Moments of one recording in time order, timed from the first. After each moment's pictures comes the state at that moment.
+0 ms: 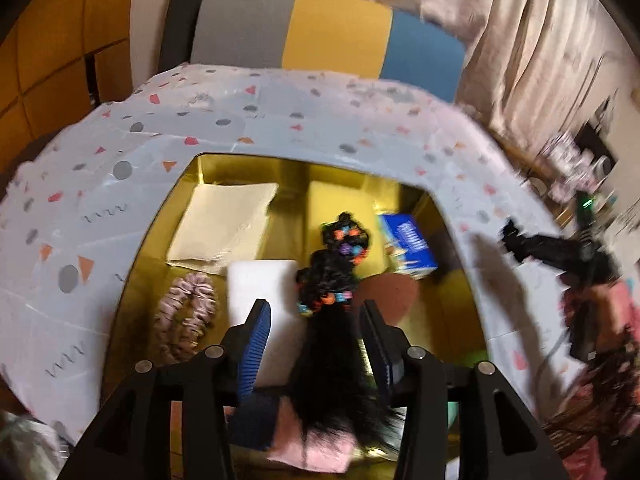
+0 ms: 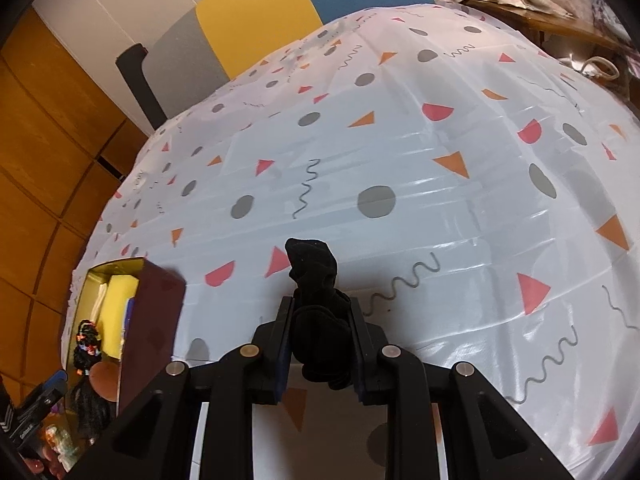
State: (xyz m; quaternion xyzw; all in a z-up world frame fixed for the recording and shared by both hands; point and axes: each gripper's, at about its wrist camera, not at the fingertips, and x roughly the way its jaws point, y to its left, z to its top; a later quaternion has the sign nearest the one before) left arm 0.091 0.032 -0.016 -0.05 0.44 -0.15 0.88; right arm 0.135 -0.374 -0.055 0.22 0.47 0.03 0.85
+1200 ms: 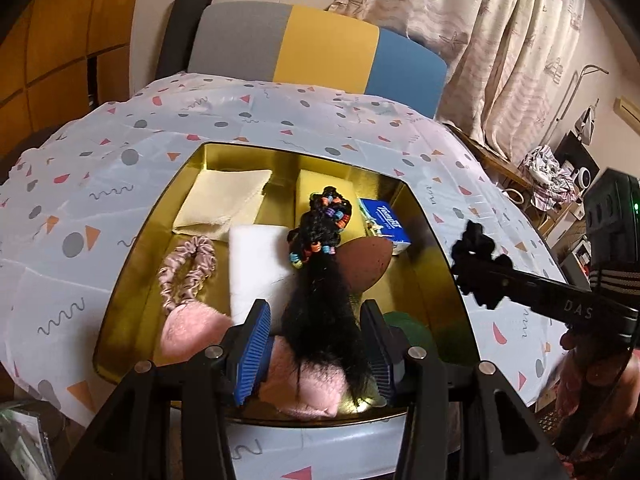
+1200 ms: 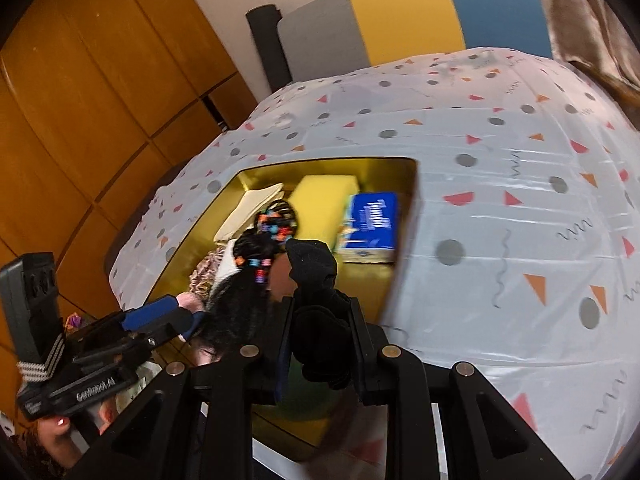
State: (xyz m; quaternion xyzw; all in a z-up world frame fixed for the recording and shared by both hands) left arm 0.043 0.045 -0.019 -0.06 0.42 -0.16 0.89; right arm 0.043 -0.163 0.003 0.13 0.44 0.17 0.87
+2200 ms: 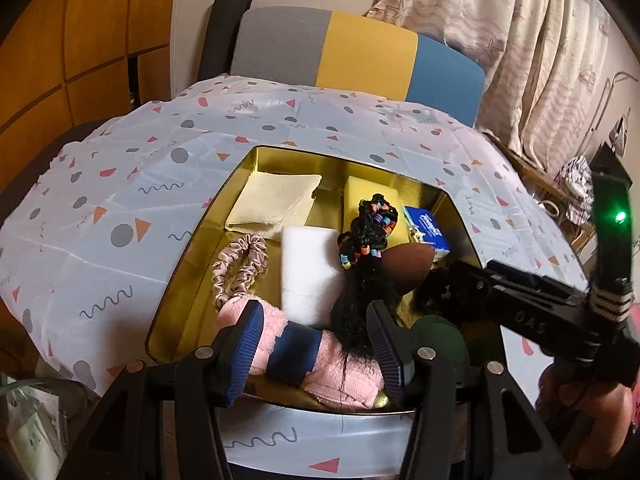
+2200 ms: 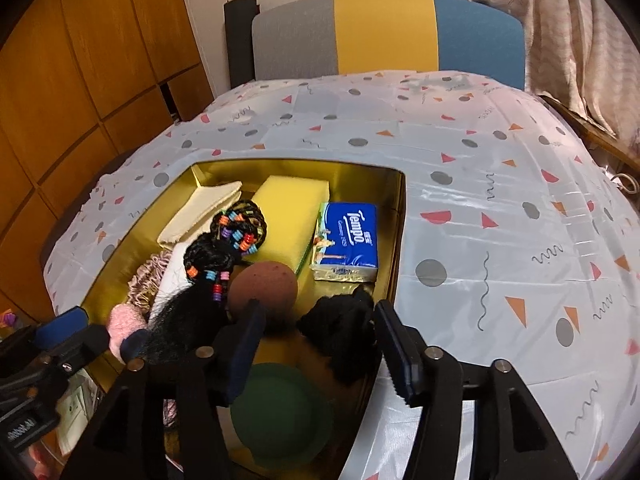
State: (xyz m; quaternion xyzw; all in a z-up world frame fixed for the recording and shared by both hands) left arm 0.036 0.060 -0.012 -0.05 0.42 -0.08 0.90; right arm 0.060 -0.131 -0.007 0.05 0.43 0.06 0.90
